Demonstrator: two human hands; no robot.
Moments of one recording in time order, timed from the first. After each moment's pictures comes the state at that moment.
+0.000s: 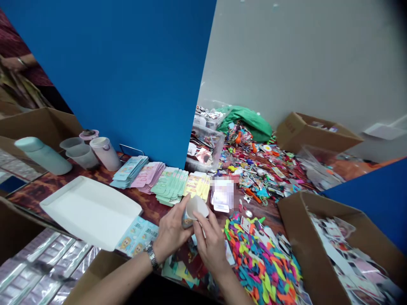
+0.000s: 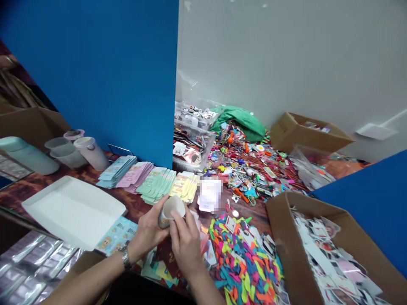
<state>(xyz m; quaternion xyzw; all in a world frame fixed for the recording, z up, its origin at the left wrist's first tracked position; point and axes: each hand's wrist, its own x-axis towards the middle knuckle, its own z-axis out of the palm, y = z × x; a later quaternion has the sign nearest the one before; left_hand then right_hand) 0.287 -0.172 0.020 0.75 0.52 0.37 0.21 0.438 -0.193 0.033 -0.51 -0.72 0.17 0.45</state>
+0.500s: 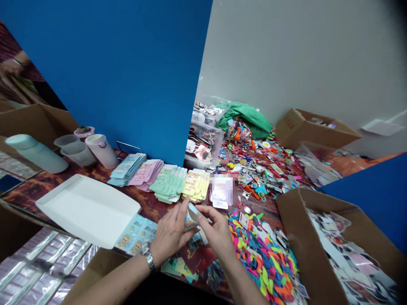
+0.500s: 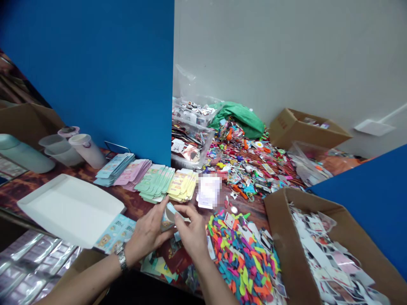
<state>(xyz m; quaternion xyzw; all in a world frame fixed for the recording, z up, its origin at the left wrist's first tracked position) 0.285 -0.180 0.021 0.81 0.51 0.26 0.12 0.445 -0.178 0.048 -0.53 -0.55 0.44 0.47</state>
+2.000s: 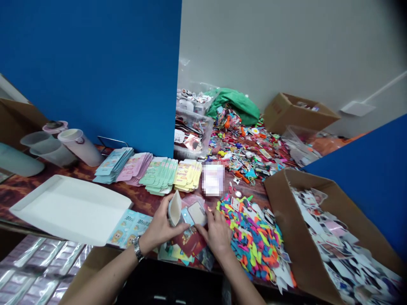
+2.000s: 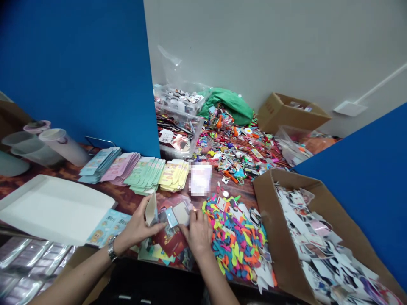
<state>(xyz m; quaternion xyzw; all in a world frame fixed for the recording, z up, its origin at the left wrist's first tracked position) 0.273 -0.178 0.011 0.68 0.49 0.34 0.42 0.491 -0.221 -0.036 -0.73 -0.68 0.08 0.08</state>
